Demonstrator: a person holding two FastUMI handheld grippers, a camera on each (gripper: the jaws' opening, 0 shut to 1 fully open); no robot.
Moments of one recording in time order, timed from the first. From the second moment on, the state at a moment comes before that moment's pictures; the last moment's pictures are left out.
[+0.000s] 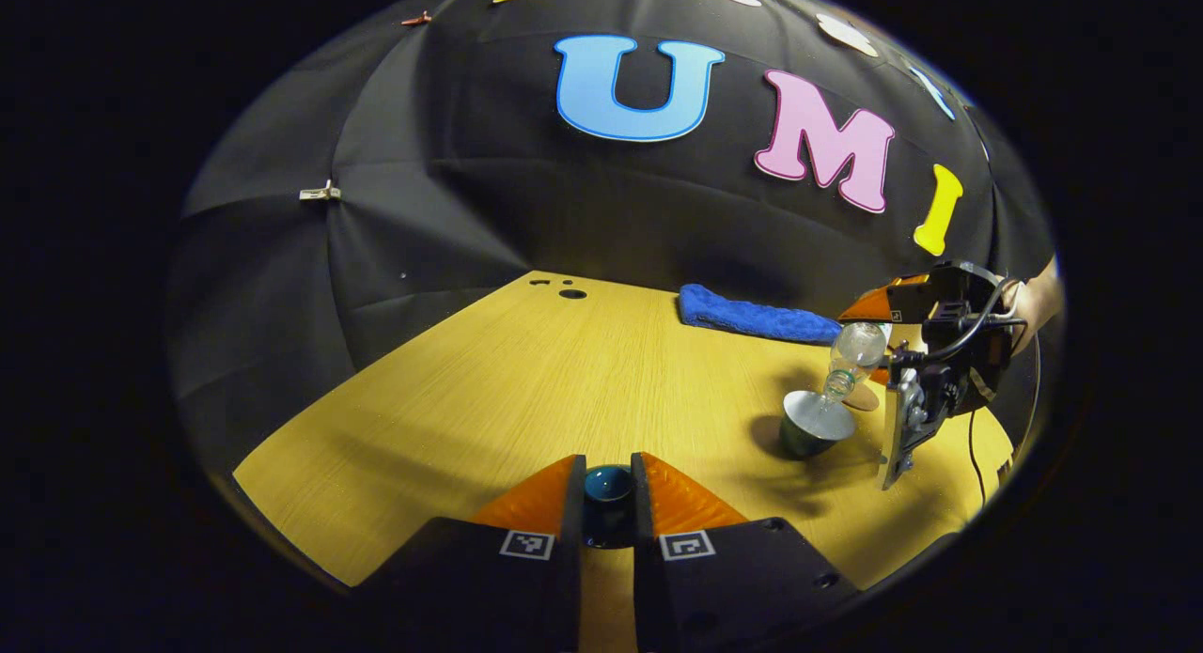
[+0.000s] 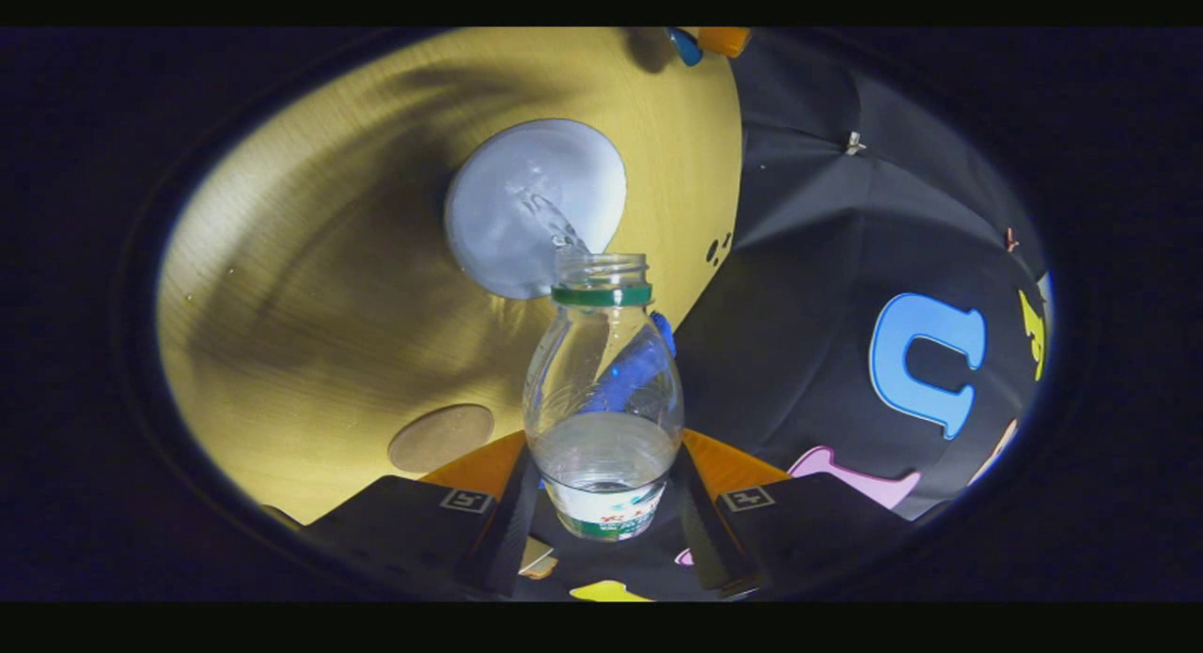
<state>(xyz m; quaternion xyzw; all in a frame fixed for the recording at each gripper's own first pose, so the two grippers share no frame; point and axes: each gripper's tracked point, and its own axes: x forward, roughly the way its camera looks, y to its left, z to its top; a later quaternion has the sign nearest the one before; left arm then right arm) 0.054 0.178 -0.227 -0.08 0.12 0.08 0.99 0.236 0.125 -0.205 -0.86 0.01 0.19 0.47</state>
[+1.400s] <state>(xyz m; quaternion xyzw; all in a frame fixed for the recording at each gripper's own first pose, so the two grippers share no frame) 0.015 0.165 -0.194 -0.08 0.12 0.08 0.99 0.222 0.133 -0.197 -0.91 0.06 0.19 0.37</state>
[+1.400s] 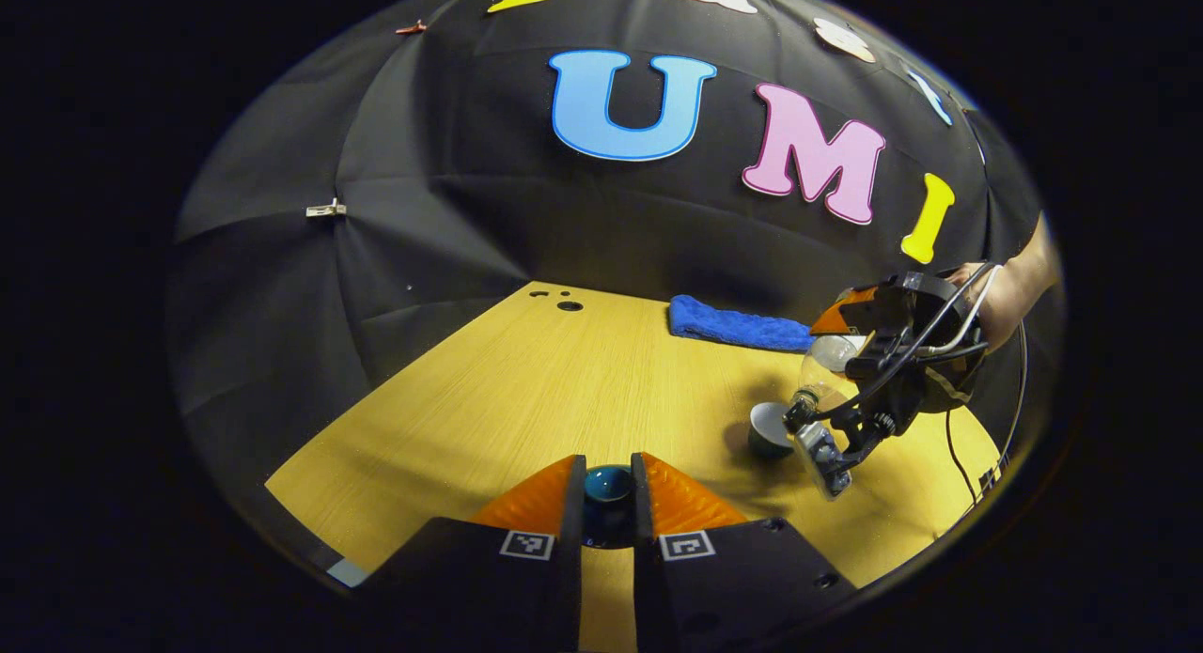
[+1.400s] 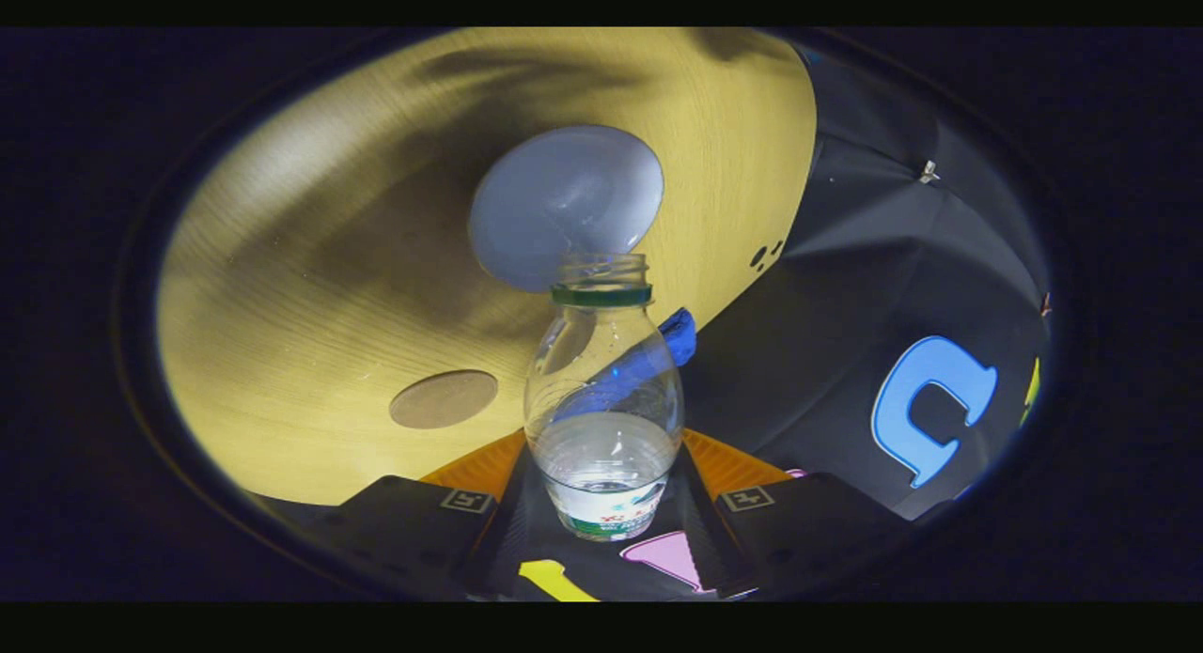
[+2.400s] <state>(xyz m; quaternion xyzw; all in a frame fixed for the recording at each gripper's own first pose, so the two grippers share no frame) 0.005 0.132 -0.136 -0.06 0.10 0.10 0.99 0.226 0.102 -0.208 -0.54 0.26 0.16 0.78</state>
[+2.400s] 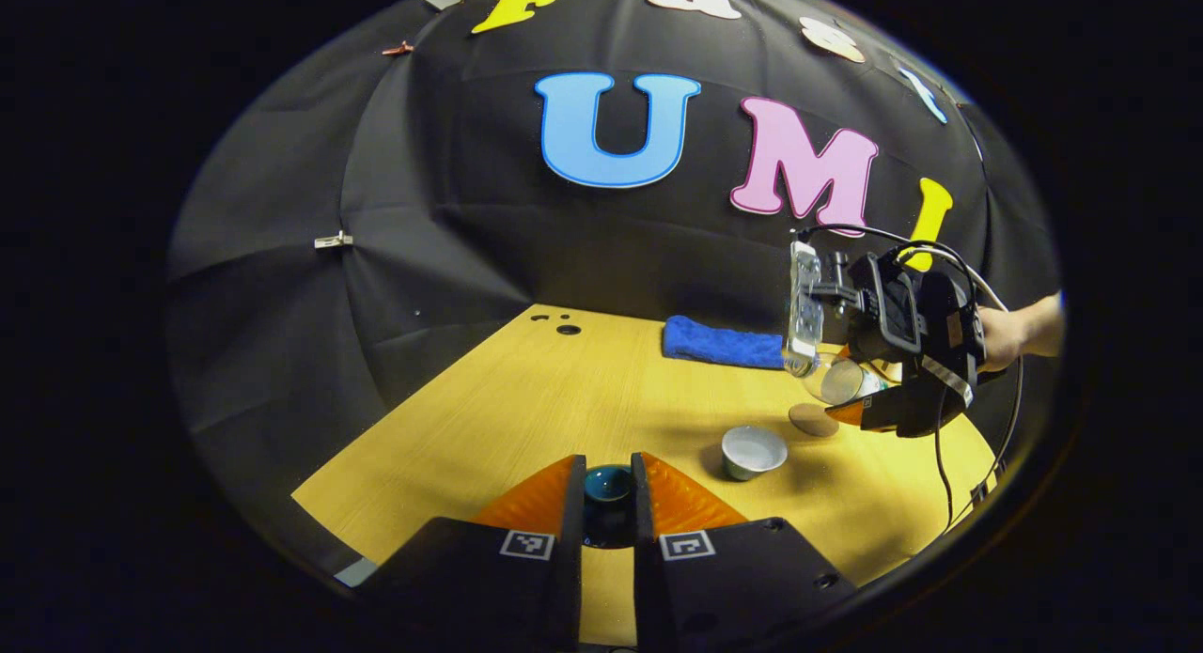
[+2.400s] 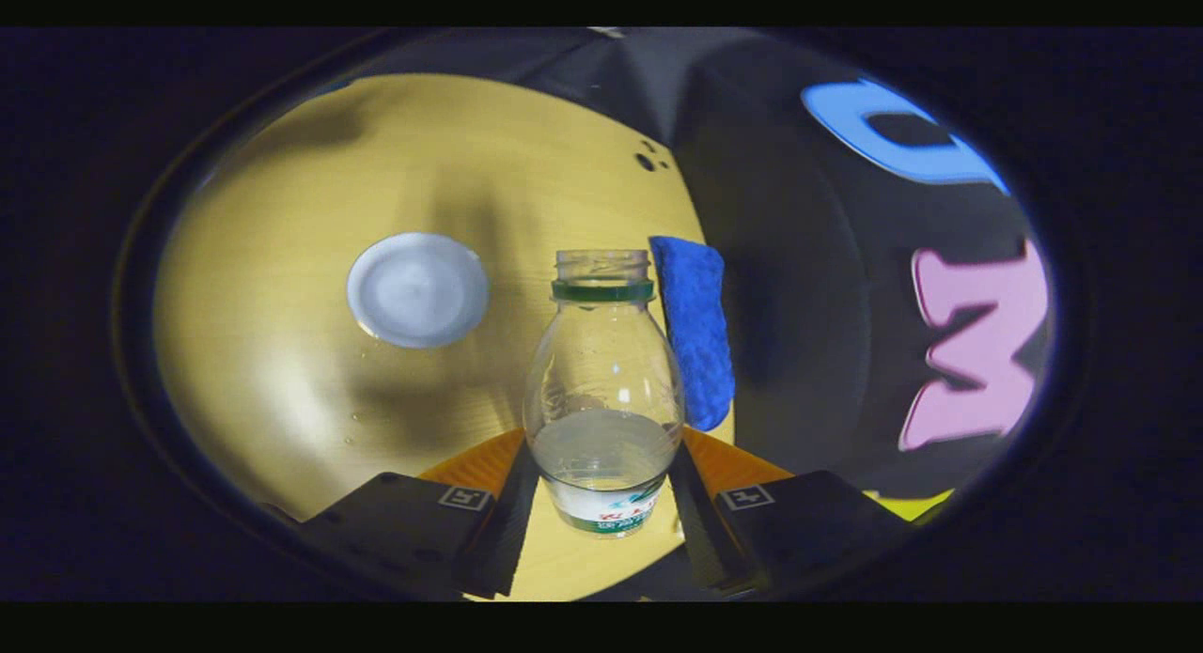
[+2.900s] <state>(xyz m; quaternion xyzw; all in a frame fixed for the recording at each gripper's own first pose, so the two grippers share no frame) 0.036 0.085 -0.126 -0.08 0.10 0.09 0.99 0.254 0.066 -0.194 -0.16 0.19 0.07 0.97</state>
